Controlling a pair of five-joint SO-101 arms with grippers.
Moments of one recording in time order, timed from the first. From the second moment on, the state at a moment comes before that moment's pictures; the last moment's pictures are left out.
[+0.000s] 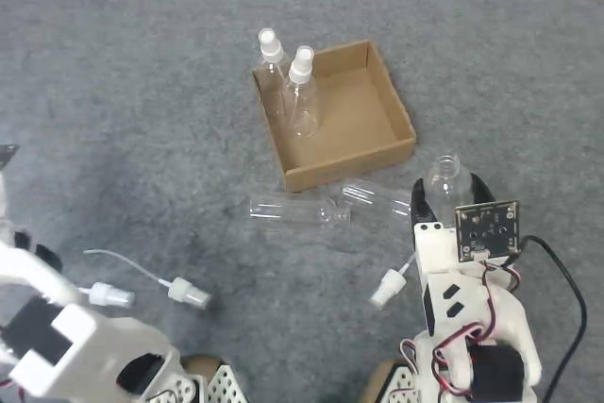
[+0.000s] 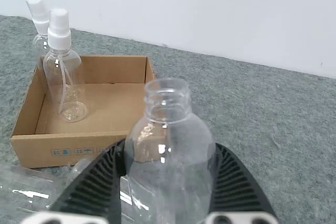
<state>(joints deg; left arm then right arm) -62.9 4.4 15.7 83.7 -51.1 -5.8 -104.1 70.2 62.0 7.4</state>
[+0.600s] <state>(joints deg) -57.2 4.4 15.9 87.4 -74.9 -5.8 -104.1 70.2 62.0 7.4</state>
